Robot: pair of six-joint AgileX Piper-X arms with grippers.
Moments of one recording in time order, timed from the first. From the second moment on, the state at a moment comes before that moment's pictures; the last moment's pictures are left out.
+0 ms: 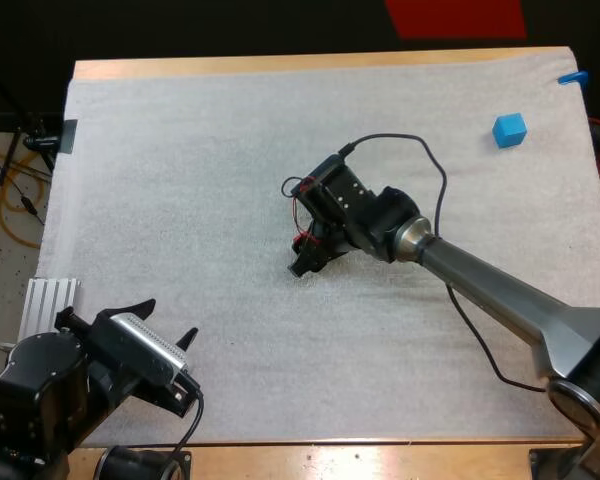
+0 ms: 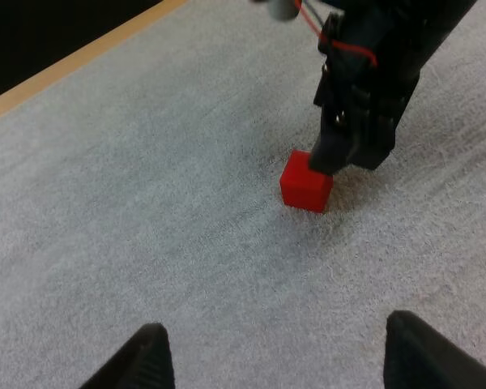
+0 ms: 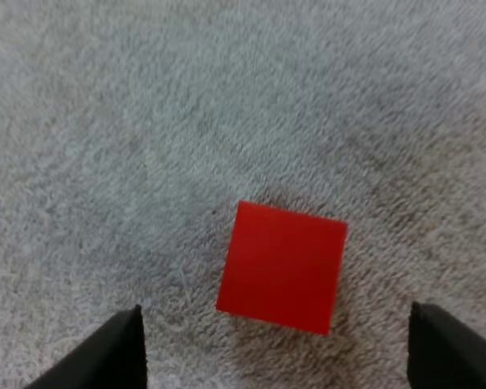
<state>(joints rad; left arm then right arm) -0.23 0.46 -0.96 1.22 0.20 -1.47 0.78 1.84 -1.42 0.74 -0.01 -1.90</state>
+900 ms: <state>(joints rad) -0.23 0.46 -0.96 1.22 0.20 -1.47 0.78 2.03 -1.44 0.64 -0.01 -1.84</state>
